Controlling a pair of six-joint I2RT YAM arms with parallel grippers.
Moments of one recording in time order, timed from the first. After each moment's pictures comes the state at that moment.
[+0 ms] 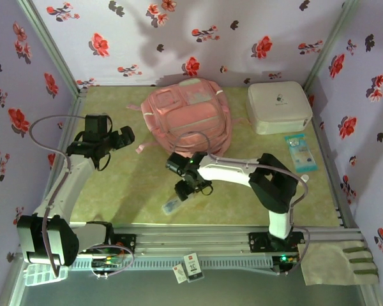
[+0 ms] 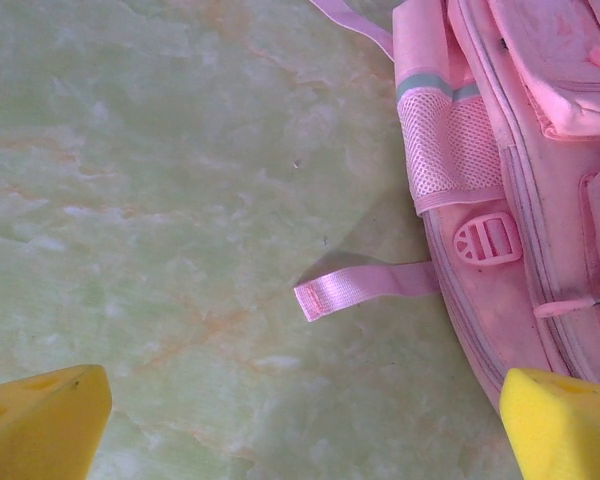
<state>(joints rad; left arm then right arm) -0.14 1.19 0.97 -0.59 -0.03 -0.46 1.03 1.86 1.27 -0.86 0.06 0.47</state>
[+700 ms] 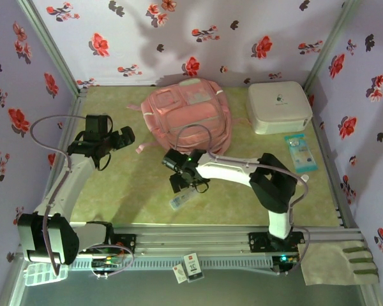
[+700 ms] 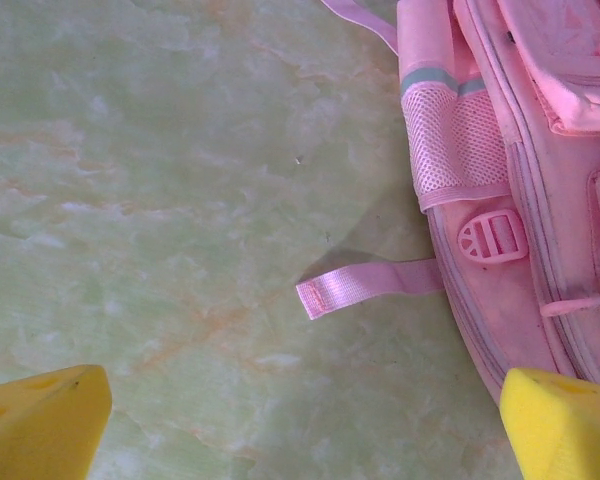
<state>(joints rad) -0.14 1.20 0.97 -0.59 -0.03 -0.46 1.07 1.90 1.36 -0.83 0.14 0.67</state>
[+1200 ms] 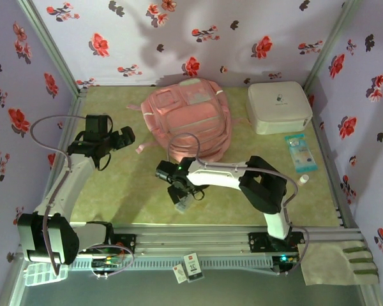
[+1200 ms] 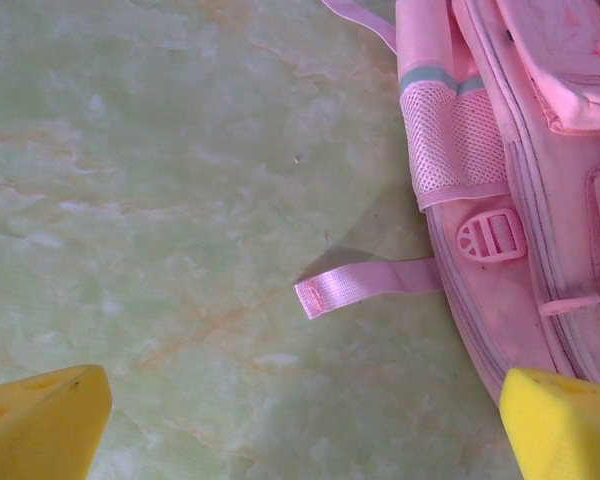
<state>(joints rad) -0.14 1.20 0.97 -0.59 -0.03 -0.46 1.14 1.95 1.36 -0.93 0.18 0.64</state>
